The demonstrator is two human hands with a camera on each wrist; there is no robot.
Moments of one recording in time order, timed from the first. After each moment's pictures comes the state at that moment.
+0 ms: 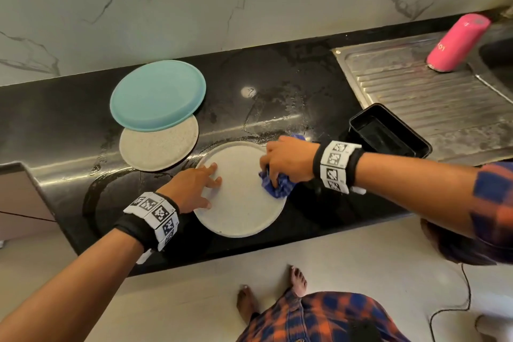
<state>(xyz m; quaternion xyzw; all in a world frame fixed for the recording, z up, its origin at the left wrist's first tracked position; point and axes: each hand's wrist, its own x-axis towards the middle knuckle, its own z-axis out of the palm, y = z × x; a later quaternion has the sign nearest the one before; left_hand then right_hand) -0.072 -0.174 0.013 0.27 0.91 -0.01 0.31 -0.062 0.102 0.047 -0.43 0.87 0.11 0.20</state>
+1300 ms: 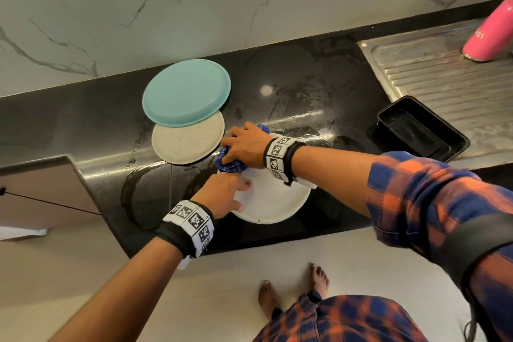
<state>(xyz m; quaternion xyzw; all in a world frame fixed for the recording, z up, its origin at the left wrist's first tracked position) -0.033 -0.164 0.029 0.23 0.93 0.02 0.30 -0.107 -0.025 0.022 -0.43 0.89 0.13 0.07</state>
